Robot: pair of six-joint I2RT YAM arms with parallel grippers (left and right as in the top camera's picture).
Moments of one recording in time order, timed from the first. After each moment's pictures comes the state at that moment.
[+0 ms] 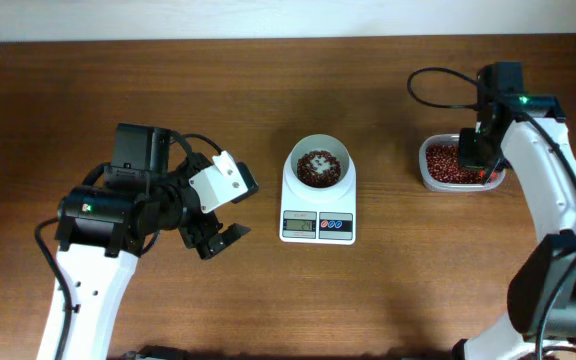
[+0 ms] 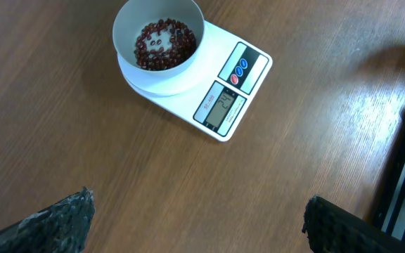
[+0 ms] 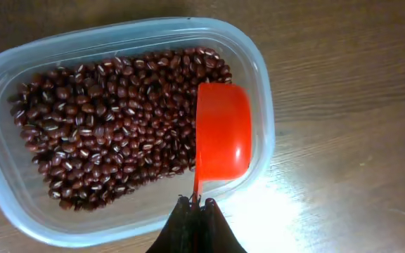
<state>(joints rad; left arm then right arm) -0.14 1.21 1.29 -1.19 0.48 0.87 -0.06 1.80 1.48 -1.04 0.25 0.10</state>
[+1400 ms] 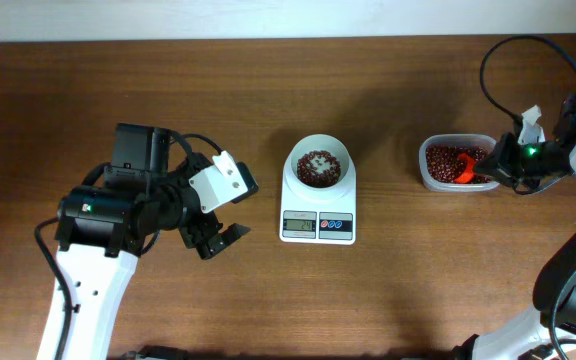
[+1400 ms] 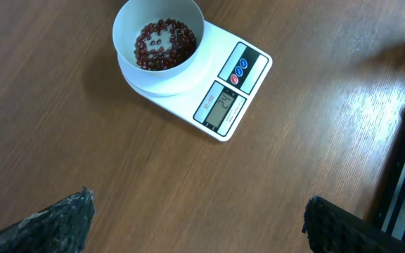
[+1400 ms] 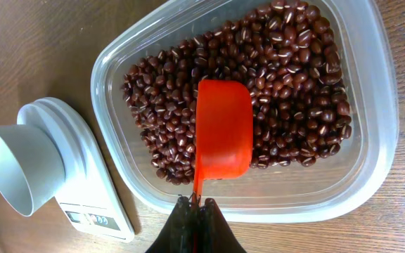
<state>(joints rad) -0.14 1.21 1.29 -1.19 0.48 0.87 -0.41 1.86 1.44 -1.05 -0.53 0.02</state>
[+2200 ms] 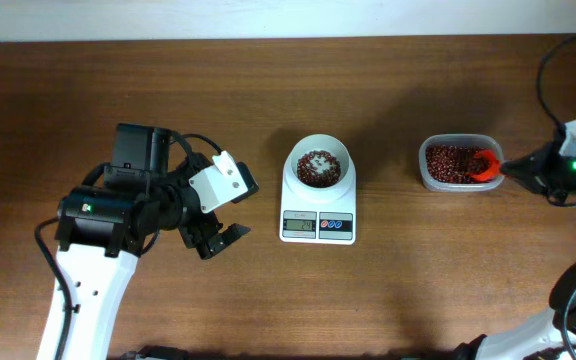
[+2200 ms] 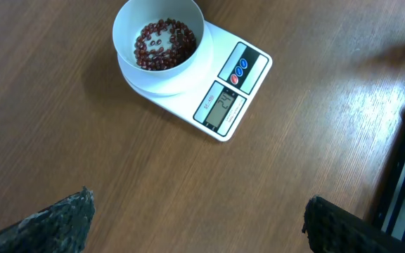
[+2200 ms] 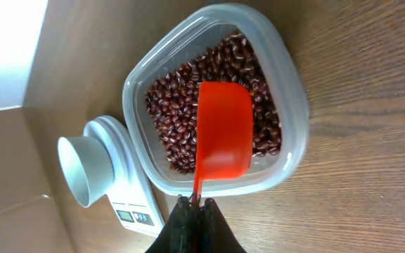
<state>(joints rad) -0.14 1.21 1.29 -1.19 0.48 0.87 -0.62 1.86 1.43 -1.09 -0.76 -0.06</state>
